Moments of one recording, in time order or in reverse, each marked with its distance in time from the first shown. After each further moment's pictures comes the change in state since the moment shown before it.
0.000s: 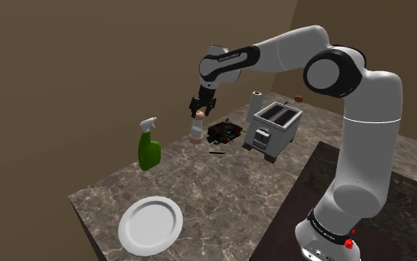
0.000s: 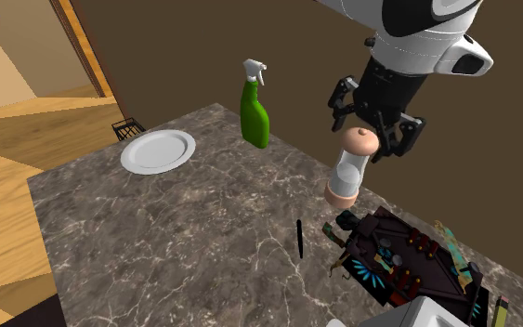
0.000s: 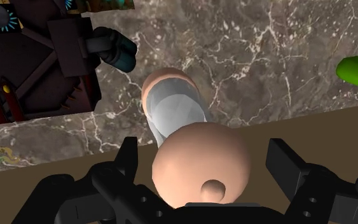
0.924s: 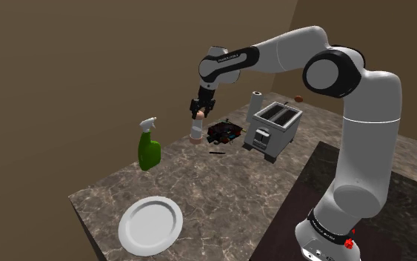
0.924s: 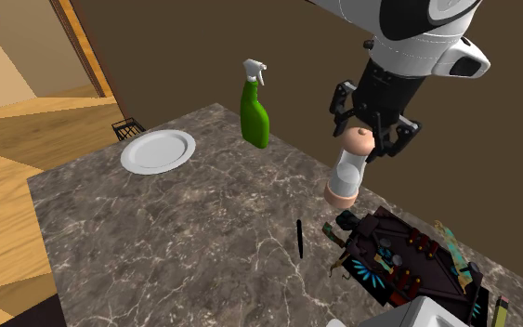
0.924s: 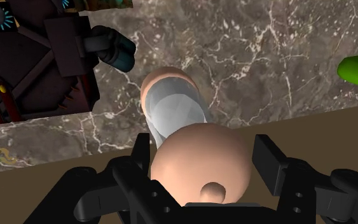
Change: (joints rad) arm 0.001 0.005 0.001 -0.001 0.001 0.007 0.000
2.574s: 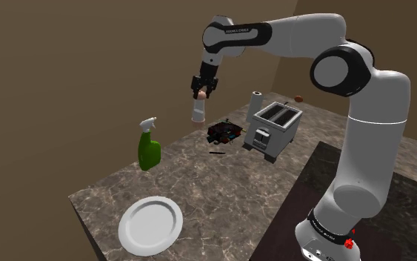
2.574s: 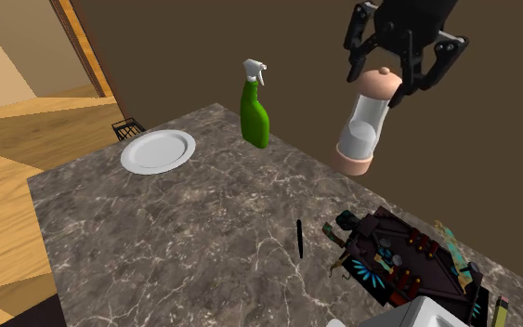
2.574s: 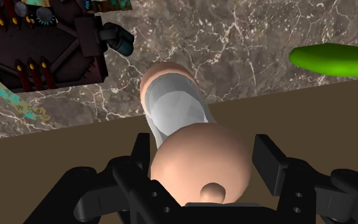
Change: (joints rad) arm -0.002 -0.055 -0.007 0.203 -0.024 -0.255 0.049
